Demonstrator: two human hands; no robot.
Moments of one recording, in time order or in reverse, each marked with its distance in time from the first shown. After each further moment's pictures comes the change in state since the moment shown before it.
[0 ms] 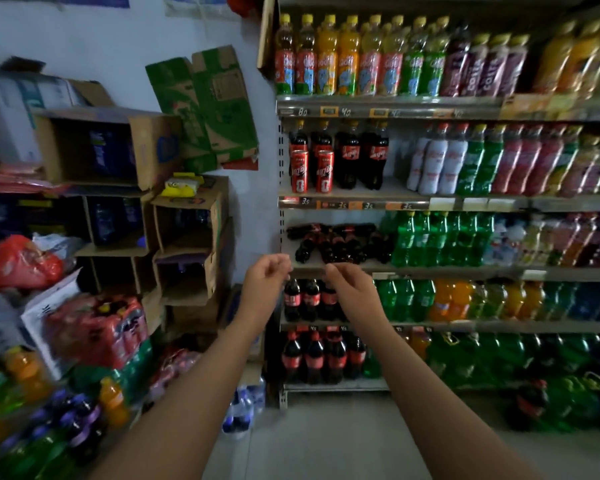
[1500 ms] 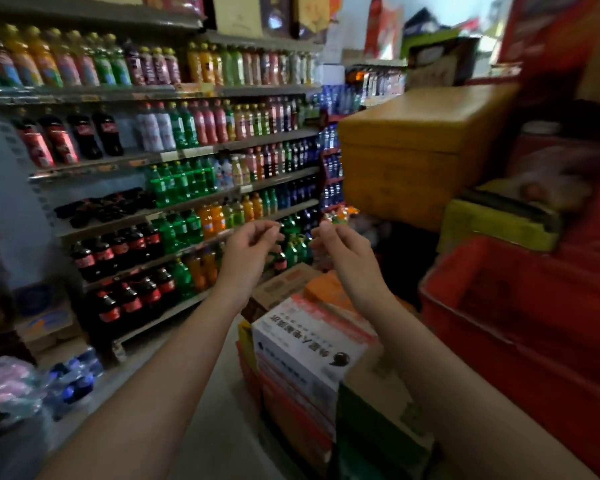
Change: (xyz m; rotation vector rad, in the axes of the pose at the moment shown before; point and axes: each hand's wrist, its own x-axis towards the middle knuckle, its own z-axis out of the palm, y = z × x) left_hand -0.693 0.270 0.071 -0.195 -0.689 0.126; right_hand -0.757 -0.222 -0.271 -0.120 0.662 0.054
